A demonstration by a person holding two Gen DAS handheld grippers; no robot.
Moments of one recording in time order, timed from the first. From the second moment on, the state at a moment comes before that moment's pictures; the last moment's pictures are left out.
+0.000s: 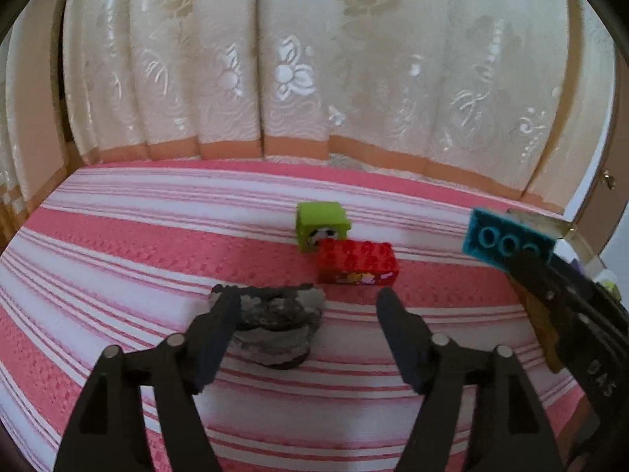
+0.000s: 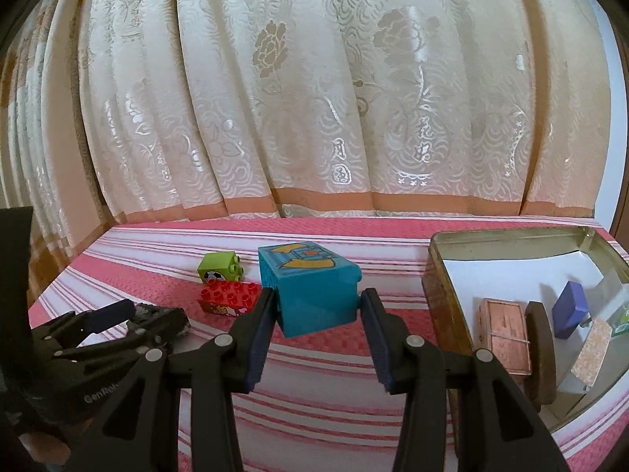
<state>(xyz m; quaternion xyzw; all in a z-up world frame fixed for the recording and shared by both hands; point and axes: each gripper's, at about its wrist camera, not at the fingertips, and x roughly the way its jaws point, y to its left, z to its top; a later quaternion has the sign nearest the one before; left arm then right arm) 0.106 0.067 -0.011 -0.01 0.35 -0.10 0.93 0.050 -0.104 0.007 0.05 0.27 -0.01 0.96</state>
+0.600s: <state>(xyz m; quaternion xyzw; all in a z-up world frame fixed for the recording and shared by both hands) 0.100 0.085 -0.002 -0.03 0.33 -0.06 0.94 0.054 -0.104 0.003 0.05 0.28 0.00 0.96</state>
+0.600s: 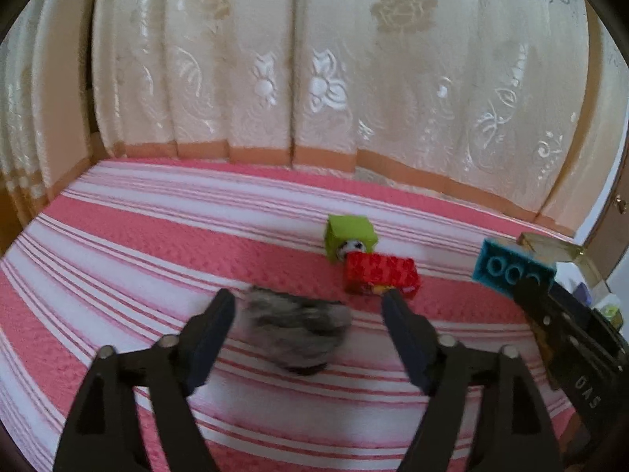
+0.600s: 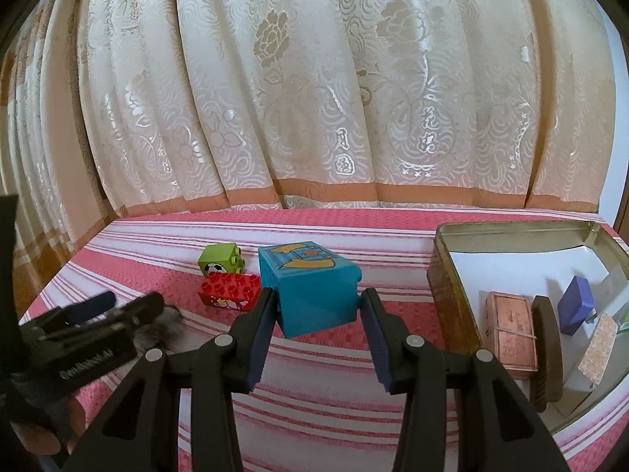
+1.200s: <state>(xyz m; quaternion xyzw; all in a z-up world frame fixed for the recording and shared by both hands) 0.127 0.085 -0.031 -0.05 0.41 -0.07 0.91 0.055 -0.102 0.001 0.05 0.29 0.00 0.96</state>
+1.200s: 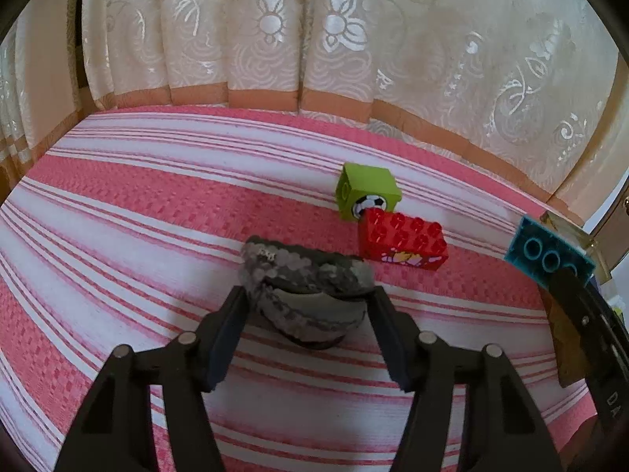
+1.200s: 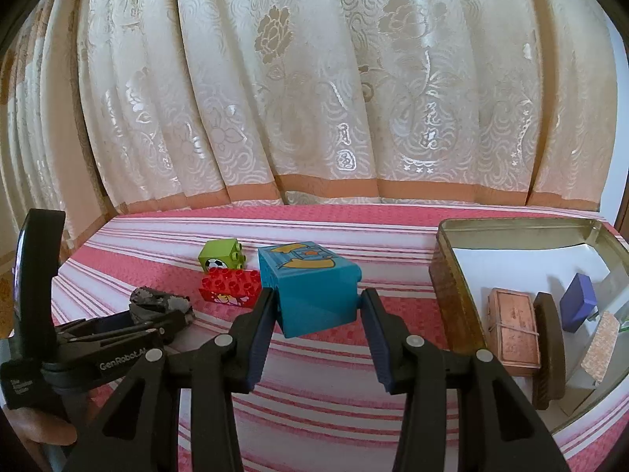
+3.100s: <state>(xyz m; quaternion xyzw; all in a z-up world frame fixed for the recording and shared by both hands) 0.044 -0.007 0.004 0.01 0.23 -0.04 0.97 0.001 -0.166 0.022 0.04 0.21 -0.06 0.97</state>
